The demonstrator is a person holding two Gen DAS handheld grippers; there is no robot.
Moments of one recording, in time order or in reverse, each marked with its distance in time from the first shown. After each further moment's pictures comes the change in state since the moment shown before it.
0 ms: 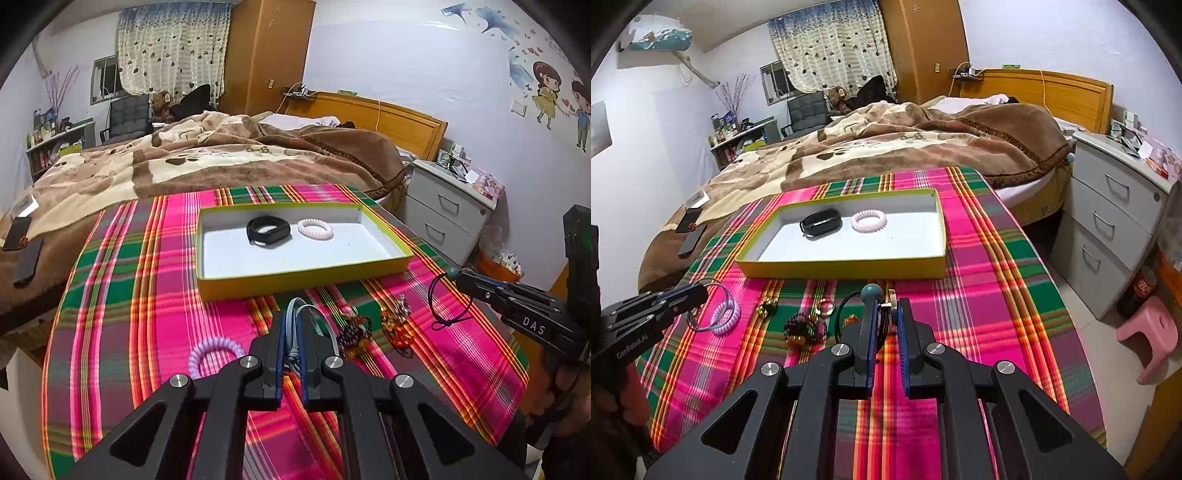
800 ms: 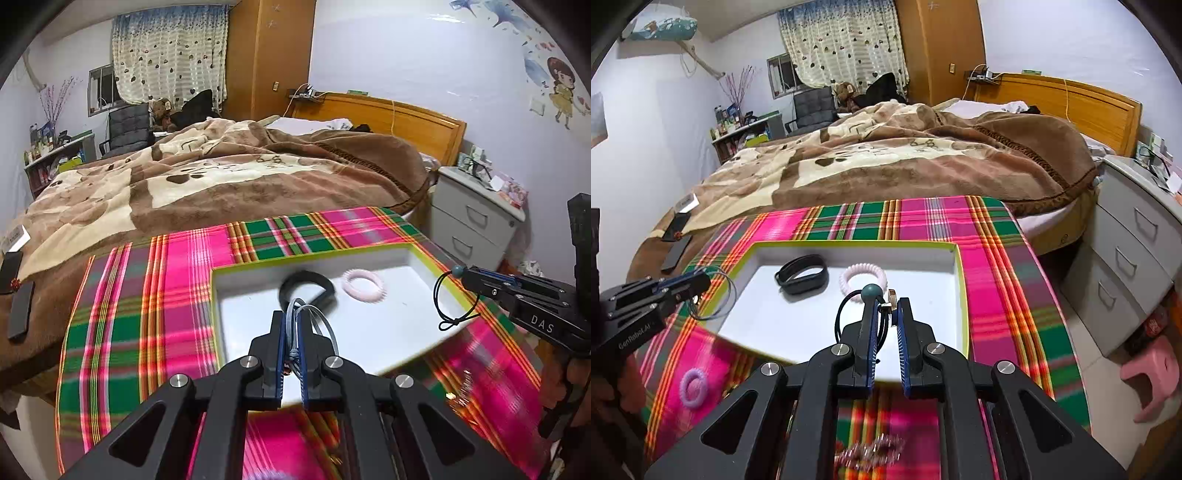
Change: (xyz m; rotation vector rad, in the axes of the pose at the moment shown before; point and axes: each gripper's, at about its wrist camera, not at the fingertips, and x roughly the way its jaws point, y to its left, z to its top) left arm 0.088 0.044 0.080 0.031 -0.001 0.047; right arm 0.089 -0.002 0.077 -0.054 0.016 0.009
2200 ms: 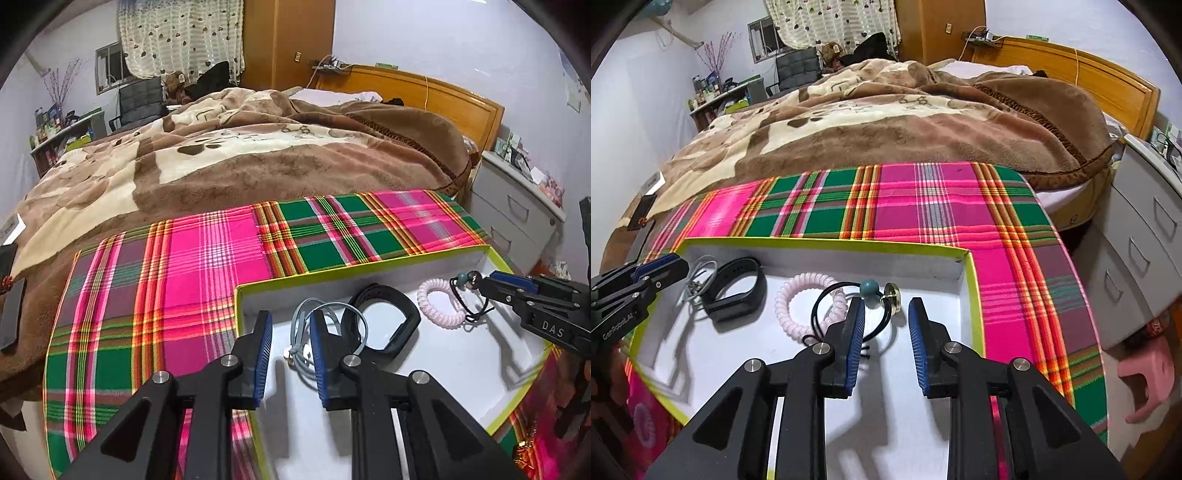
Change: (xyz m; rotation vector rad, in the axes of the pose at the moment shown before) left arm 0.088 0.038 0.021 -0.036 0.103 0.066; right arm 0.095 -0.021 0.026 0.007 0.153 -0.043
